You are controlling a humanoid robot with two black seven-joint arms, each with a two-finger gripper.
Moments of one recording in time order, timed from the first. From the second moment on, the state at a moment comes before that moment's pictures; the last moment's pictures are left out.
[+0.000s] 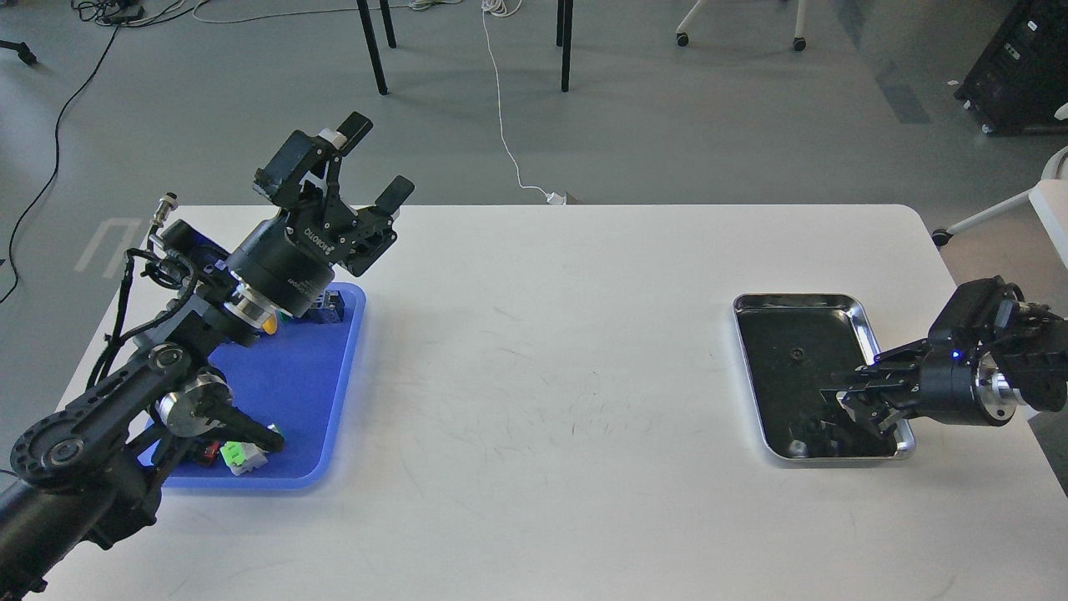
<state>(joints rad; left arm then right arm) -0.39 0.39 -1.01 -1.28 0.77 -0.38 -0.49 1.23 -0.83 -0.69 1.13 -1.57 -0.18 0.49</state>
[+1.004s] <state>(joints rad) -0.39 0.39 -1.01 -1.28 0.77 -0.37 -0.49 1.16 -0.75 -0.26 1.11 -0.93 -0.17 0.49</state>
